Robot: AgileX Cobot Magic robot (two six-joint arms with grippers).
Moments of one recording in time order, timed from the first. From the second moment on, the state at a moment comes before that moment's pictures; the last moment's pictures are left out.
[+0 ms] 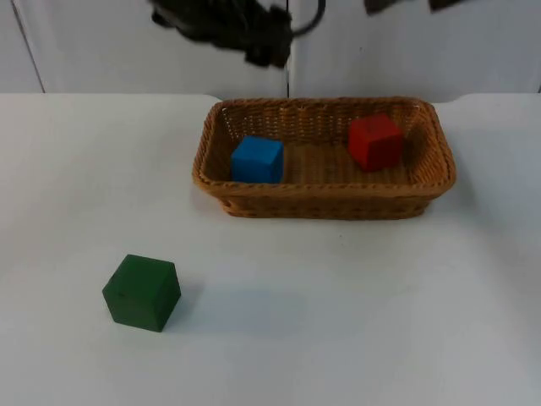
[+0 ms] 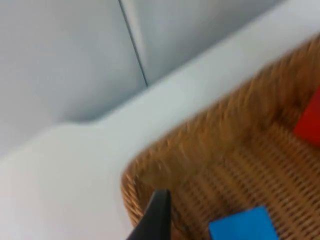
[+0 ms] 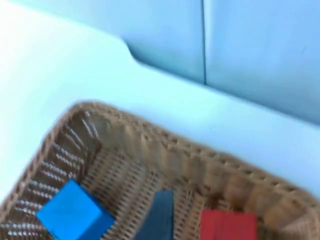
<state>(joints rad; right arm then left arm) 0.31 2.06 -1.86 0.32 0.64 -0.30 -0.42 1.95 -1.50 -0.14 0.34 0.32</state>
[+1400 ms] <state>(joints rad) 0.31 1.64 -1.37 0.29 0.57 -0.33 -0.42 1.67 -1.41 -0.16 0.53 0.29</state>
